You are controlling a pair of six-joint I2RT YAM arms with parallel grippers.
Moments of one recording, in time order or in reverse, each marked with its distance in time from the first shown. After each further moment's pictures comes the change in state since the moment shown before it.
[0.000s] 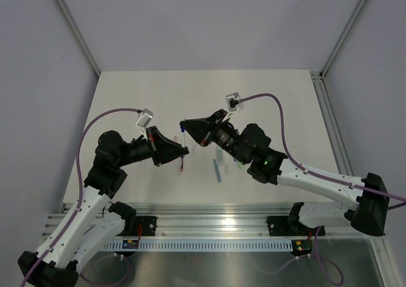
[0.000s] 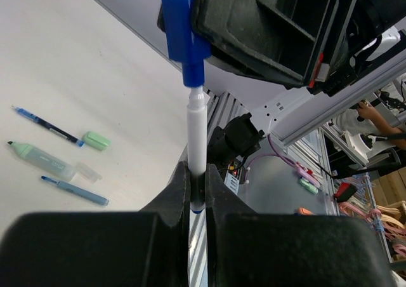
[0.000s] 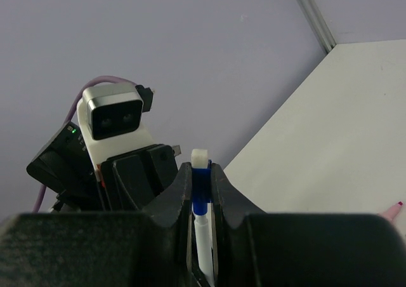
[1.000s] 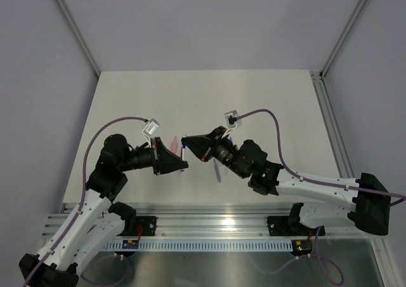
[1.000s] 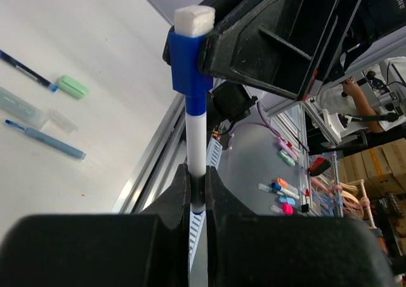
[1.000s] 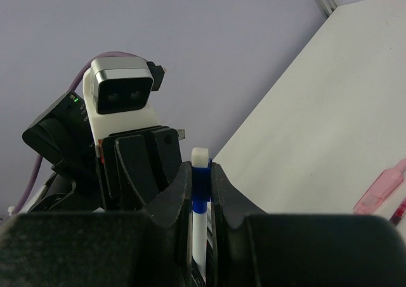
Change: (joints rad) left arm 0.006 -0.034 -0.056 -0.128 0.073 -0.014; right arm 0.083 -0.029 -0.179 0.073 0.065 0.052
